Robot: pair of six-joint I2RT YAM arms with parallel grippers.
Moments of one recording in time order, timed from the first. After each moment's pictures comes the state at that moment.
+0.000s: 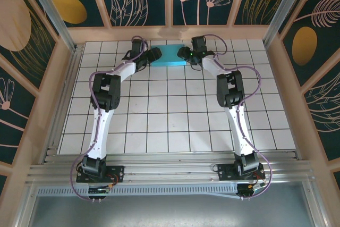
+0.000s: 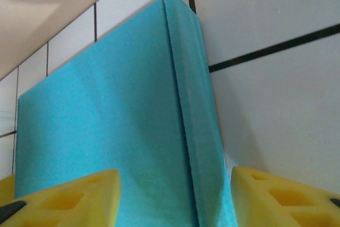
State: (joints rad) left arm -0.27 2.50 1.97 -0.06 0.23 -0.66; right arm 0.31 2.60 2.20 -0.31 -0.25 0.68
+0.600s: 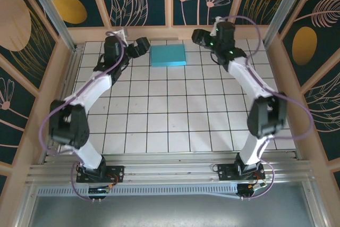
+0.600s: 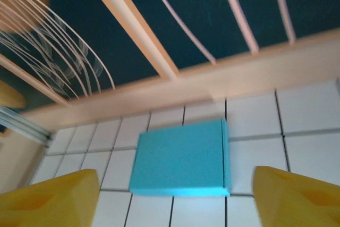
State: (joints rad) left arm -0.27 1.62 1.24 0.14 0.16 -0.56; right arm 0.29 1.67 1.48 -0.11 -0.10 0.44
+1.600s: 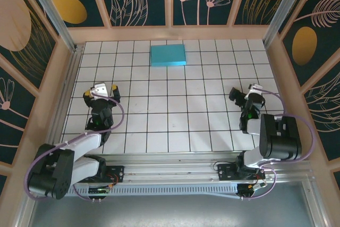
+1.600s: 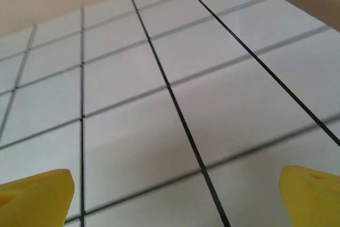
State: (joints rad) left arm -0.26 1.18 0.24 0.77 -0.54 -0.04; right arm -0.10 1.49 0.29 0.87 0.02 0.20
